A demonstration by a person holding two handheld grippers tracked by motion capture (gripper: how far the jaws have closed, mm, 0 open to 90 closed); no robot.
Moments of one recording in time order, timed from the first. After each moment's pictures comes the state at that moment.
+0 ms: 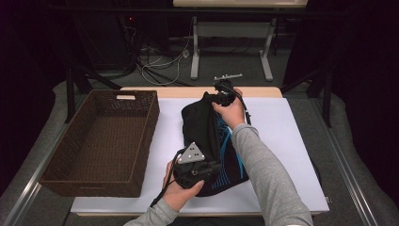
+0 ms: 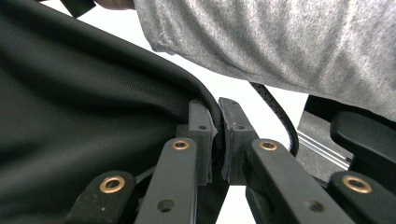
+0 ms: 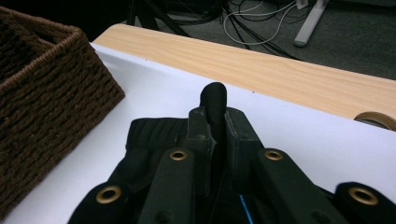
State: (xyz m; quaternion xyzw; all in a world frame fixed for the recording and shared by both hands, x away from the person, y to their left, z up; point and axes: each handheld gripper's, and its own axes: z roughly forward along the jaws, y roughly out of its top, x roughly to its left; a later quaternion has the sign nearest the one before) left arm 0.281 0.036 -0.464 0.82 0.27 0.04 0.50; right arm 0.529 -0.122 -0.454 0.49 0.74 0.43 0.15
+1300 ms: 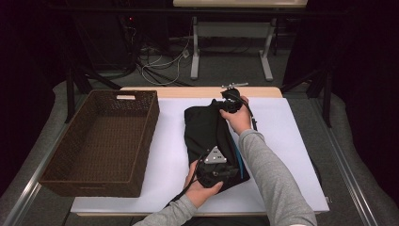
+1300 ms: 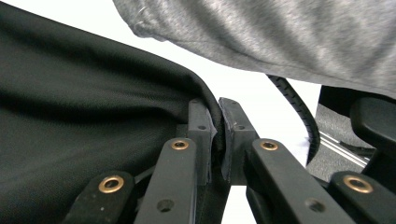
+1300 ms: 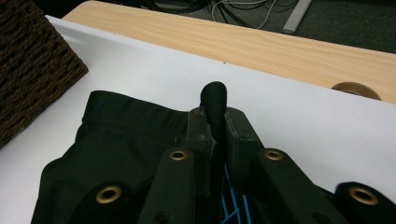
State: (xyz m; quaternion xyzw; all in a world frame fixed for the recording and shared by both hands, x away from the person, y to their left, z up) left arm 0.303 -0.017 -0.512 0.84 0.26 0.01 0.48; right arm 0.532 -0.149 -0.491 0.50 0.75 0.41 0.16
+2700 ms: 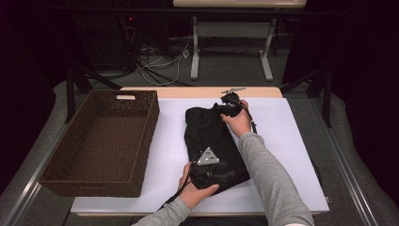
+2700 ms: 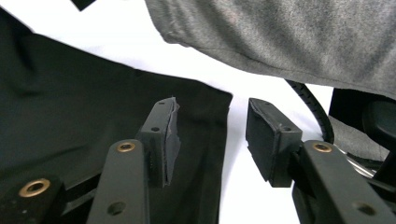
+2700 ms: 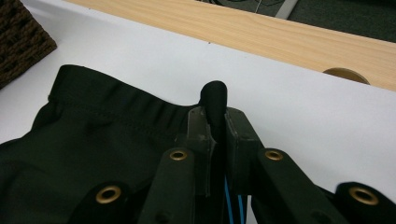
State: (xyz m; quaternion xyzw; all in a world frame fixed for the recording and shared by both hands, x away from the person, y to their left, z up) left arm 0.301 0.008 -0.518 0.82 0.28 0.03 0.49; right arm 0.535 -0.151 -0.514 0.49 0.76 0.39 0.18
